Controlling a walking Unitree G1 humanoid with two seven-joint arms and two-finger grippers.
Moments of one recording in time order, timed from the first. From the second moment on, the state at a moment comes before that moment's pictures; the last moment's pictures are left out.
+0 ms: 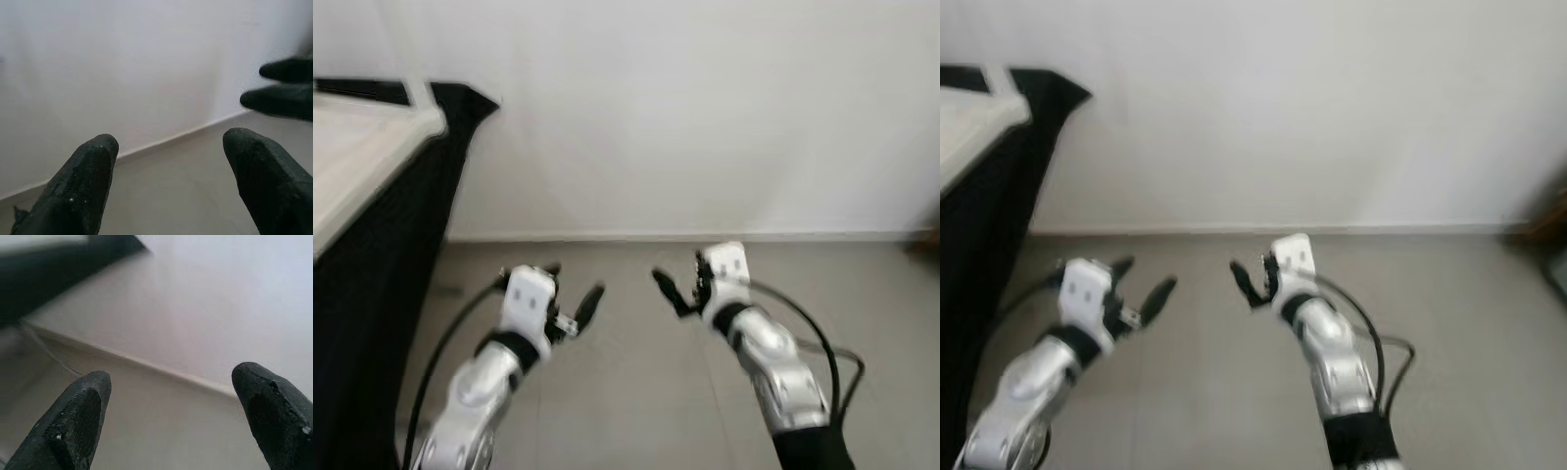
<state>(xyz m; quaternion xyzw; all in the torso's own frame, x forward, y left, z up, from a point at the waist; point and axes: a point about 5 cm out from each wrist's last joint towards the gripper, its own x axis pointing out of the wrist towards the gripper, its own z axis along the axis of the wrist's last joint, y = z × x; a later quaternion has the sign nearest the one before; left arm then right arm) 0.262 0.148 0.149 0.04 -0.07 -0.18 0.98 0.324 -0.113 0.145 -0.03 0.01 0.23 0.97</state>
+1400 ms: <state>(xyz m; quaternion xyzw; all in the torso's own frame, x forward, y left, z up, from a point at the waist) 0.265 0.147 0.153 0.06 -0.08 -0.18 0.98 0.311 -0.099 0.148 -0.01 -0.02 0.38 0.92</state>
